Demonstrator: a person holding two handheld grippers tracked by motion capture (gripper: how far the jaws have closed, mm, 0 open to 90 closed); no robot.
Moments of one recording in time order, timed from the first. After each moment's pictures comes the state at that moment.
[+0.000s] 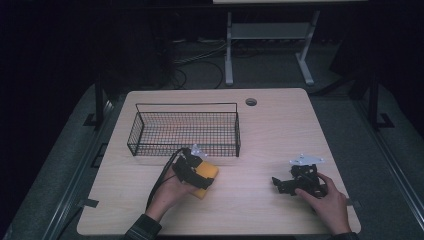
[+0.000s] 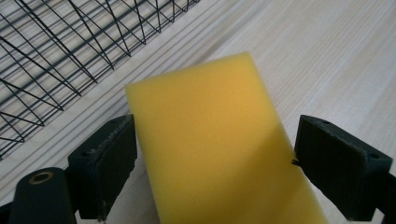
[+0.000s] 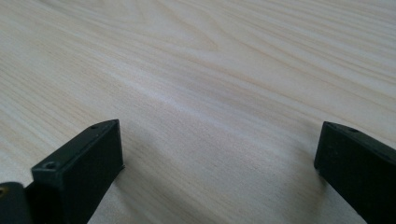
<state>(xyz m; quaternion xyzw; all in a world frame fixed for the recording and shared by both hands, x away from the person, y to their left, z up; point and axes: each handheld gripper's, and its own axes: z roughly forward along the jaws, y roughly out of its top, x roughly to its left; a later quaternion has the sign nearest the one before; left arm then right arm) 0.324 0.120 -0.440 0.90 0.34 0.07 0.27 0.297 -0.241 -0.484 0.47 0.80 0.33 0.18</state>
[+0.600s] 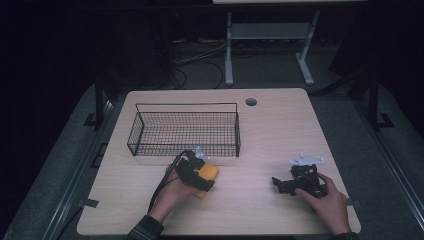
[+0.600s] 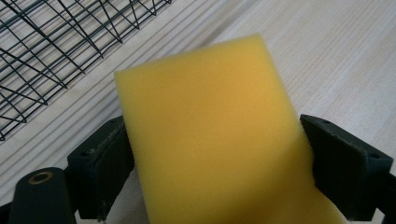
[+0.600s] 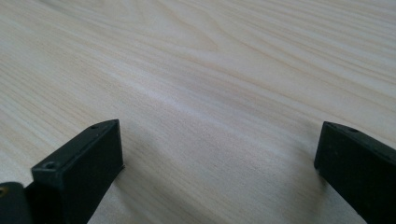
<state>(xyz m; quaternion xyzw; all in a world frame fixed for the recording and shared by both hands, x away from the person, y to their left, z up) 0.324 0.114 -0.451 0.90 0.34 0.08 0.25 0.297 -0.241 -0.484 0.47 0.80 0.33 0.18</state>
